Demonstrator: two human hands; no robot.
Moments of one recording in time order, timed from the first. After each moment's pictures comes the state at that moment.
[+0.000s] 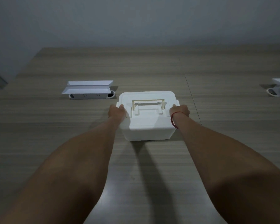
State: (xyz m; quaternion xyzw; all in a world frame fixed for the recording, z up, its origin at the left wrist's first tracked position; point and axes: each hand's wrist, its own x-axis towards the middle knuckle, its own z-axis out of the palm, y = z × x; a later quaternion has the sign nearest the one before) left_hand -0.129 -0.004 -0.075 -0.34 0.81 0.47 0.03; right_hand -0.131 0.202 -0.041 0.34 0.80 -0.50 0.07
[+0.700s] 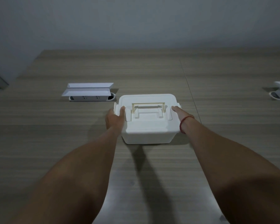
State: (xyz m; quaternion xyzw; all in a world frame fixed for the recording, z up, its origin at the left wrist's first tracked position) left_hand -0.119 -0.006 -0.093 -0.34 0.80 0.50 -0.07; right_hand -0.145 0.227 -0.069 0.38 0.63 -0.66 0.14
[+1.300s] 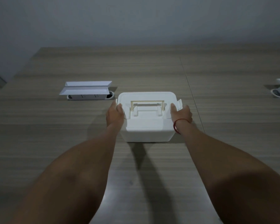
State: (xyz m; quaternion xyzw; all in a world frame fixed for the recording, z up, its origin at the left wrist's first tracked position) left_hand -0.128 0.000 -0.092 -0.24 0.86 0.44 -0.09; right_hand -0.142 0.213 -0.067 0.31 0.82 -0.48 0.02
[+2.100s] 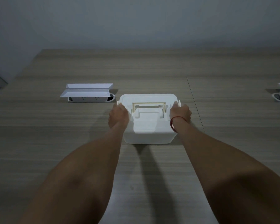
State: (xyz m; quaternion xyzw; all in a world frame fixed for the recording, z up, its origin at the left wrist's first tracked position) left_hand -0.139 0.014 -0.074 -0.33 0.86 0.38 -0.05; right_hand -0.160 0.199 -0.058 0.33 0.83 -0.45 -0.01
